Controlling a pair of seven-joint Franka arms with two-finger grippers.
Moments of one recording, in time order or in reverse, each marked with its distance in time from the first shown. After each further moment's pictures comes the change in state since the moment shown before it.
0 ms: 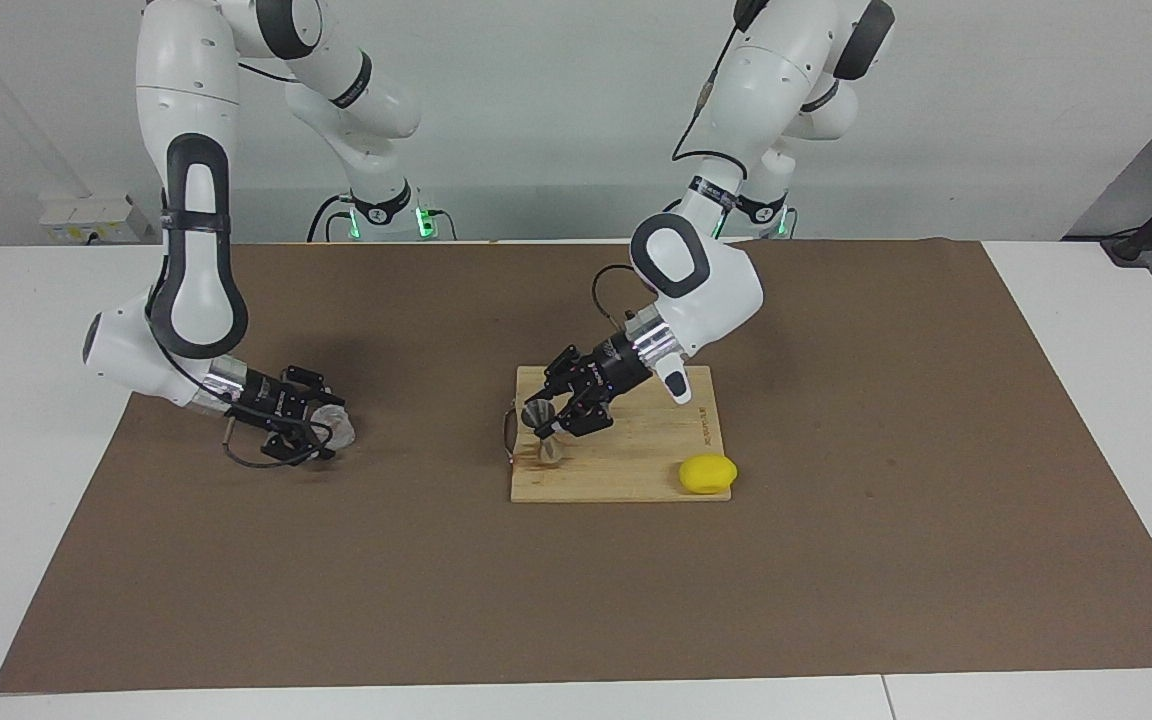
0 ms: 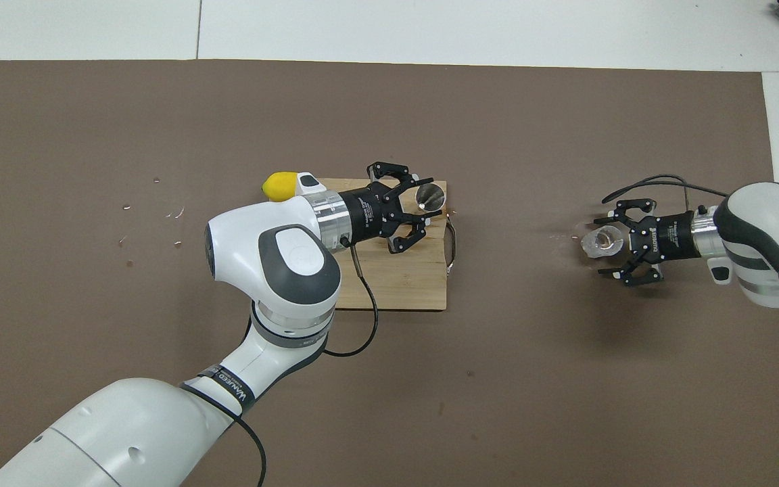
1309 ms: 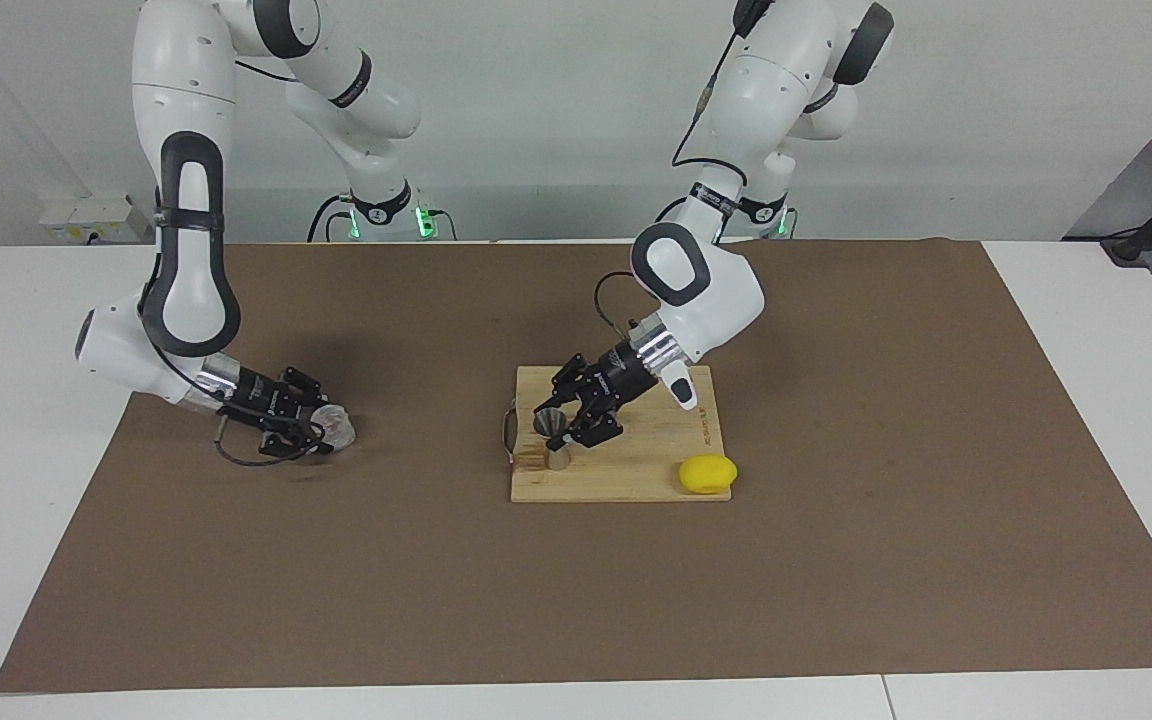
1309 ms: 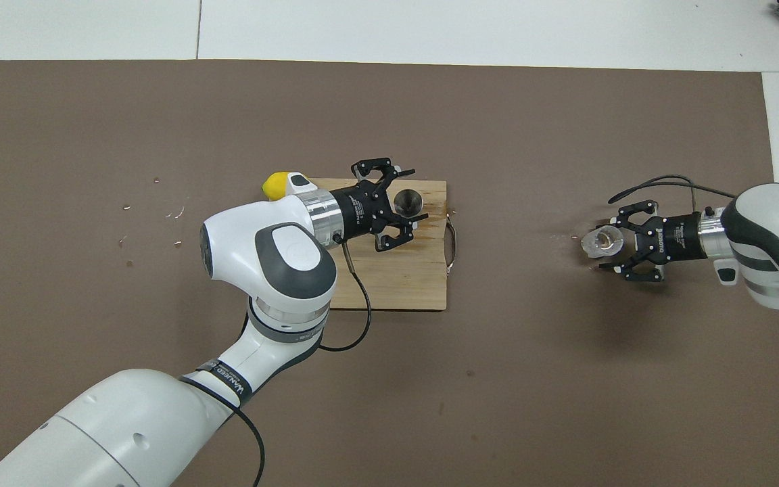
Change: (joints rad) left arm 0.009 0.021 0.013 -0.004 0.020 0.040 0.000; right arm -0.013 -0.004 -0.003 -0.003 0.000 0.001 -0.024
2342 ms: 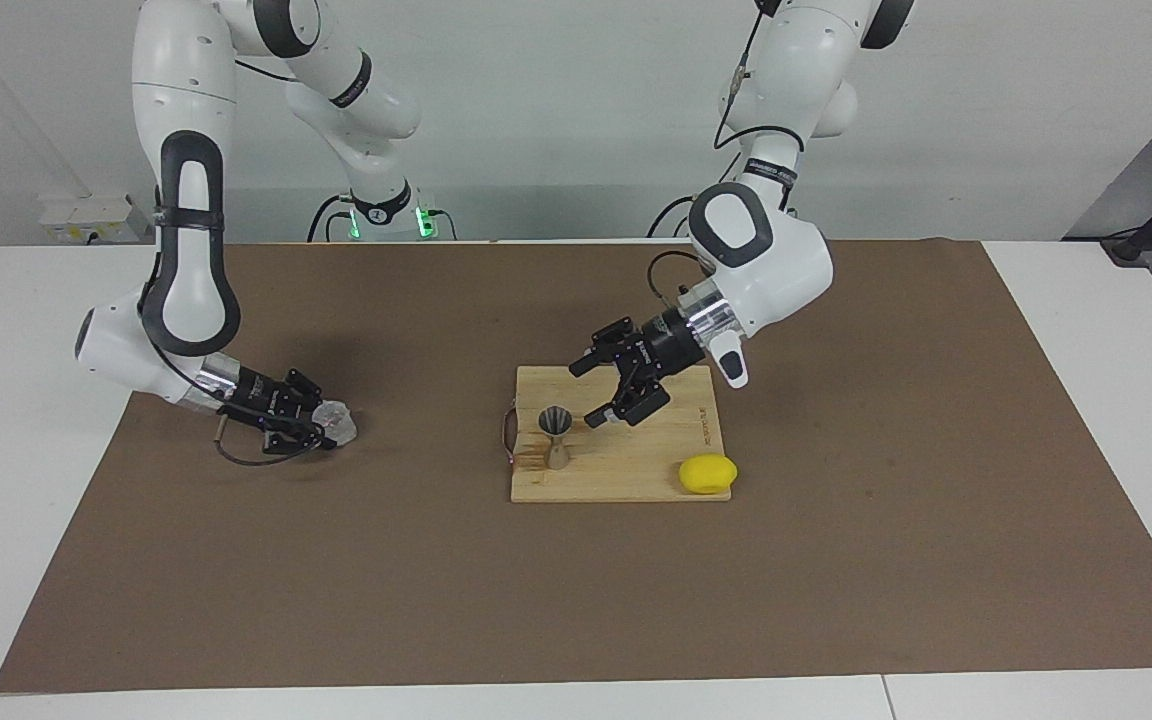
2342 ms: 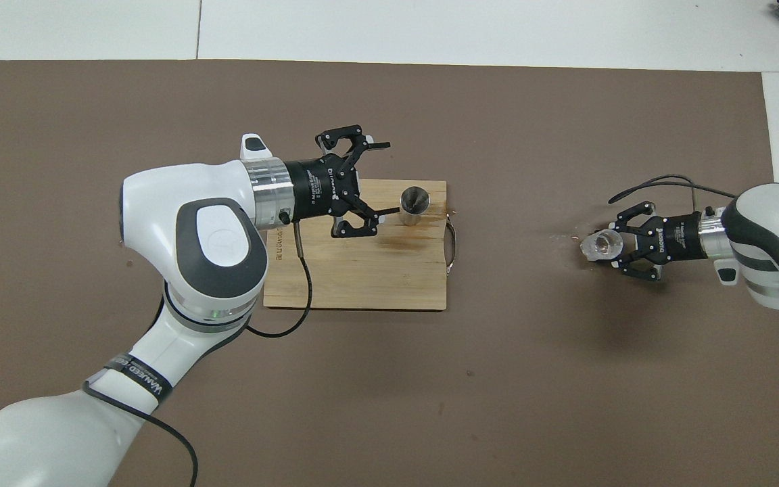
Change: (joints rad) left arm 0.139 -0.171 -0.002 -0.037 0.279 -0.243 -0.116; right arm 0.000 -0.002 0.000 -0.001 0.000 0.000 0.000
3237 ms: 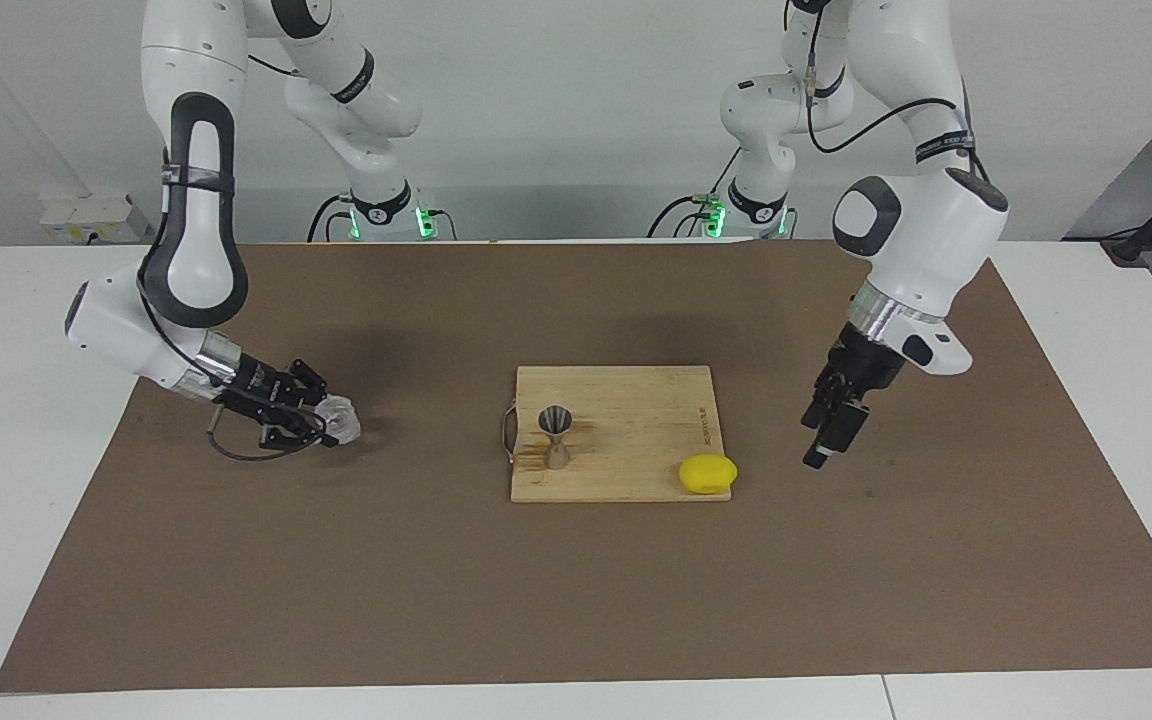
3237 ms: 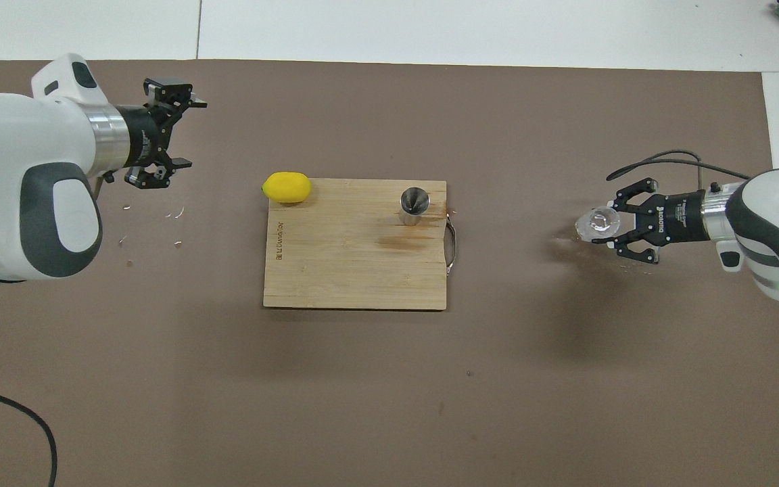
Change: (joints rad) left arm 0.317 -0.071 0.012 0.013 1.077 -0.011 -0.035; right arm 0.077 -0.094 0.007 0.037 0.002 0.004 0.213
